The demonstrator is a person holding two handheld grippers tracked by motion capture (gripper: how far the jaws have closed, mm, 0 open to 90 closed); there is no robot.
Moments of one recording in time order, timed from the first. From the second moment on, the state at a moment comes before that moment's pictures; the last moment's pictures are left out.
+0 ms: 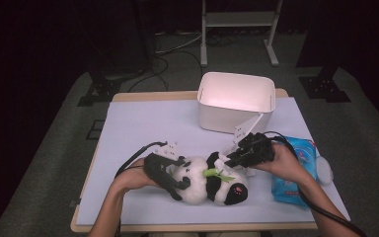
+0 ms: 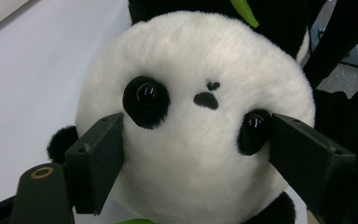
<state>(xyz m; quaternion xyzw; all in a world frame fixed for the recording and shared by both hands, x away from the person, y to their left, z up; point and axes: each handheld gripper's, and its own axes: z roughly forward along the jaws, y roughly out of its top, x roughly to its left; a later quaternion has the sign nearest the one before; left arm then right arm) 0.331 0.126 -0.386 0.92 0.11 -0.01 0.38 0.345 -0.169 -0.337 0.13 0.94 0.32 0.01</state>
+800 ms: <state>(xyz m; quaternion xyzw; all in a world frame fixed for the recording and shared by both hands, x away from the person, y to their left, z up) 0.330 0.126 -0.386 0.92 0.10 -0.01 0.38 0.351 -0.149 -0.339 0.11 0.94 0.32 0.02</state>
